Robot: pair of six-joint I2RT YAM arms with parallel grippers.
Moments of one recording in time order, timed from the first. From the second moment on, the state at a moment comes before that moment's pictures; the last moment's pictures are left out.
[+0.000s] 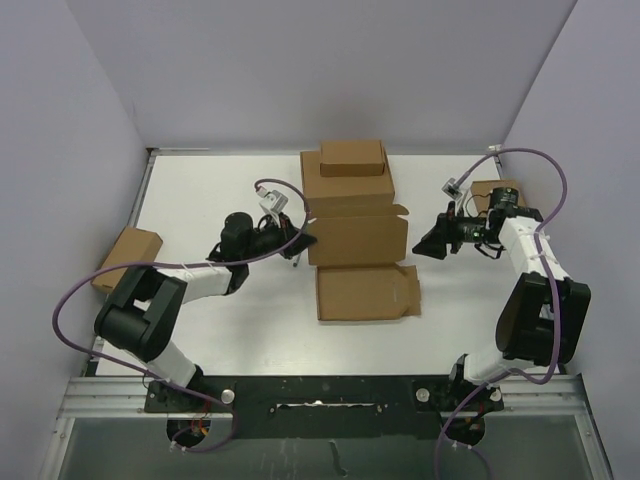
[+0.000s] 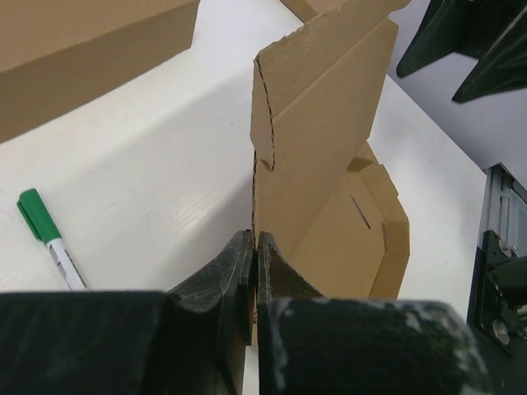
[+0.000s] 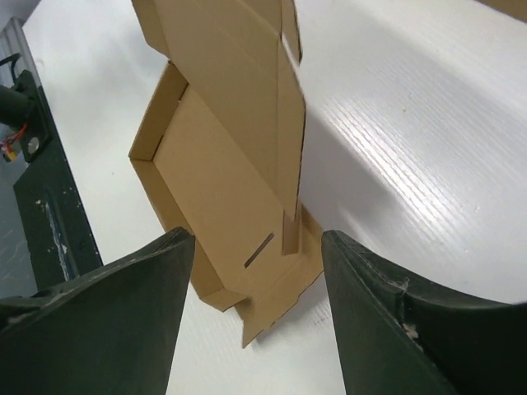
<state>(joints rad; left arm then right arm) -0.46 1.60 0.66 0.78 0.57 -0.44 -0.21 1.54 1.16 -0.88 -1.13 -0.70</state>
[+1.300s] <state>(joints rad) -0.42 1.82 0.93 0.51 0.53 -0.44 -0.23 1.62 1.10 -0.79 -0.91 -0.63</state>
